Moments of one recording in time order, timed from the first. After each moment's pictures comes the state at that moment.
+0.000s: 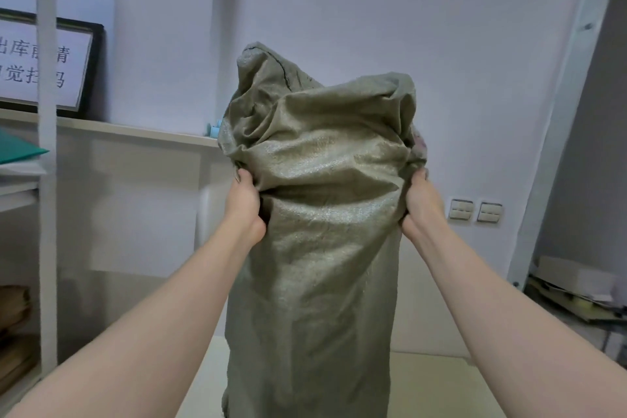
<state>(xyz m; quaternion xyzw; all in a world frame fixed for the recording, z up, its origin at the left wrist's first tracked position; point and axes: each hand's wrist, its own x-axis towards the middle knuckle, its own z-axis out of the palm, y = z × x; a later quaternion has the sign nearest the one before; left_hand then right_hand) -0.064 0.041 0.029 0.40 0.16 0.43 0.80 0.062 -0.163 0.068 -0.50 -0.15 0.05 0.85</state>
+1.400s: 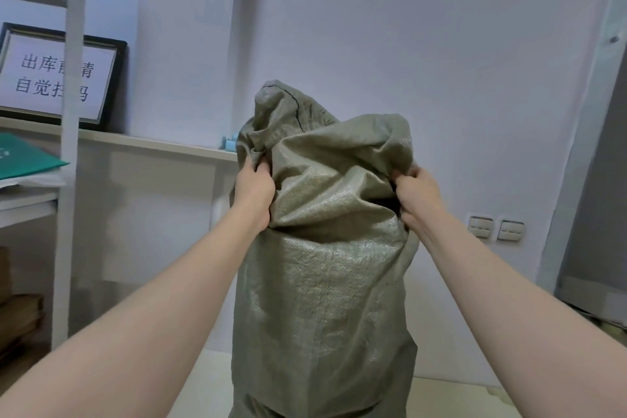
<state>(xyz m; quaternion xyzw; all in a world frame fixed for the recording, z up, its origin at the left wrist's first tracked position) -0.072 0.058 0.068 0.54 0.17 0.50 0.65 0.076 -0.121 0.098 -0.62 -0.24 -0.02 0.75</state>
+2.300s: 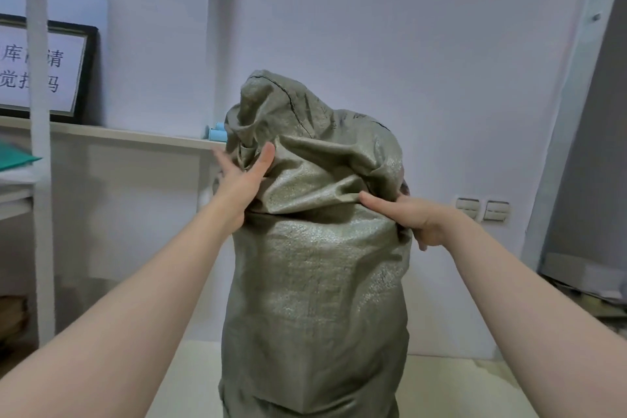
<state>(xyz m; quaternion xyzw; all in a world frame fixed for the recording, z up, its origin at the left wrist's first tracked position) -0.076 0.068 0.052 0.64 0.19 0.42 0.61 0.041 -0.180 0.082 -0.85 -0.29 0.20 0.39</state>
